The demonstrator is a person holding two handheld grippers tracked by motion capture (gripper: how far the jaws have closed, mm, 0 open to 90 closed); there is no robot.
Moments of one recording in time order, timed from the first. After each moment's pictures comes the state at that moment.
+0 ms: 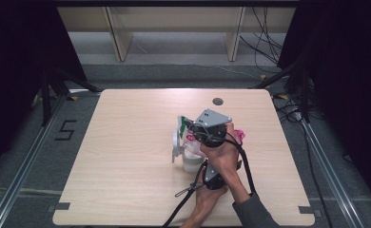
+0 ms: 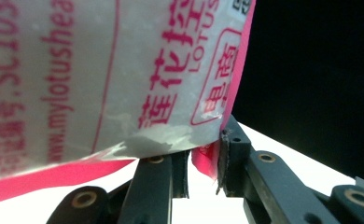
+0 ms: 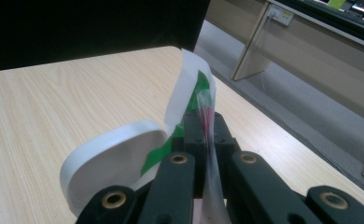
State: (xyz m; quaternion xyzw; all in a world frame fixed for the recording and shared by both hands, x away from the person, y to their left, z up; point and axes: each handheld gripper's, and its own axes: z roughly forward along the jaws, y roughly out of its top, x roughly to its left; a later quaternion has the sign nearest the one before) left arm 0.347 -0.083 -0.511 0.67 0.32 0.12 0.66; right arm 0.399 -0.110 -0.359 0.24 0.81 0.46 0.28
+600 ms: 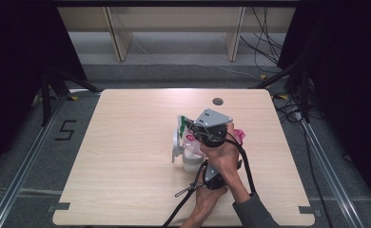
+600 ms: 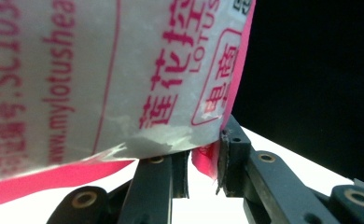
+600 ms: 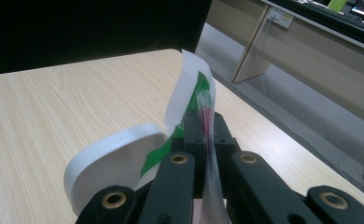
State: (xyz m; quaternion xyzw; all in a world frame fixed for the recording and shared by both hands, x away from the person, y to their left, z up) left arm 0.348 -0.083 -0.511 0.67 0.32 0.11 0.66; right arm 0.400 -0.110 -0.359 0.23 0.81 0.46 0.28
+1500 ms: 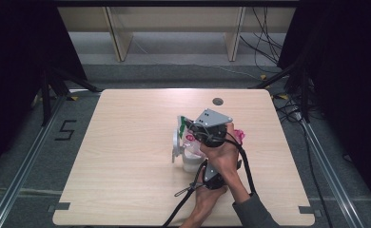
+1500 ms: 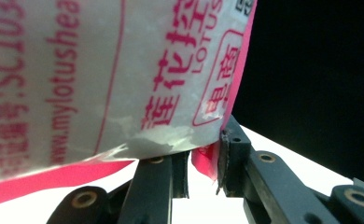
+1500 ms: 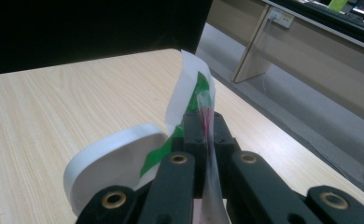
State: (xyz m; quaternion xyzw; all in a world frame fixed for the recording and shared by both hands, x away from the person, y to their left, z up) left arm 0.349 -0.082 -0.512 0.67 0.32 0.11 0.66; right arm 0.400 -0.109 -0.360 0.23 0.81 0.46 0.28
